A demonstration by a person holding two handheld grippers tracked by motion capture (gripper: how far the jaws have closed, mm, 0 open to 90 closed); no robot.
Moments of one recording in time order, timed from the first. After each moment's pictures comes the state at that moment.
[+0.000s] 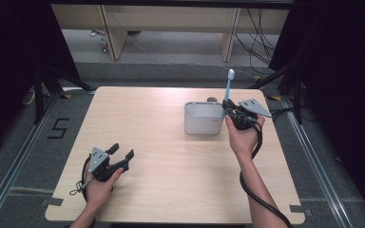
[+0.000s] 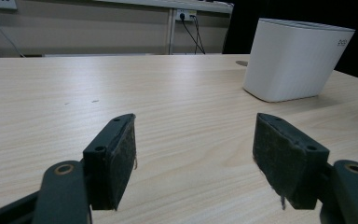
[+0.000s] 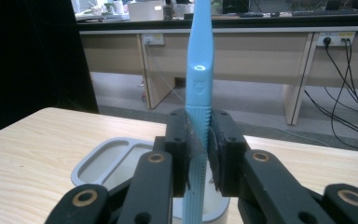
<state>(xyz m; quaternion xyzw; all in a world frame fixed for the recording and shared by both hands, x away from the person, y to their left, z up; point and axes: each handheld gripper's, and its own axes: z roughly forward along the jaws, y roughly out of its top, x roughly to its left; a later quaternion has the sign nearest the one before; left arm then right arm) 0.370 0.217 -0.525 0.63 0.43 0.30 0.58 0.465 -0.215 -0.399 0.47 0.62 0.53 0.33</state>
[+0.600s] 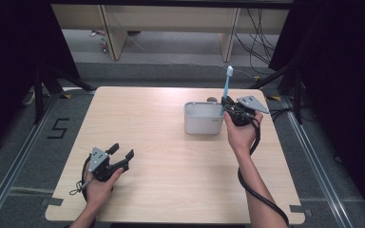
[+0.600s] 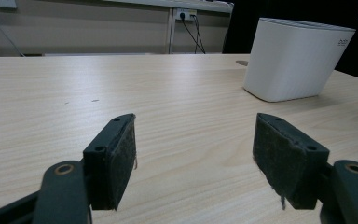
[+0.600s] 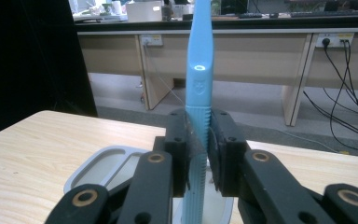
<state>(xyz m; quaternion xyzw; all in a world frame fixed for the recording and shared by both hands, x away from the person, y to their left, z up) 0.371 0.217 -0.525 0.63 0.43 0.30 0.58 0.476 -0.212 -0.396 0.47 0.62 0.53 0.34</state>
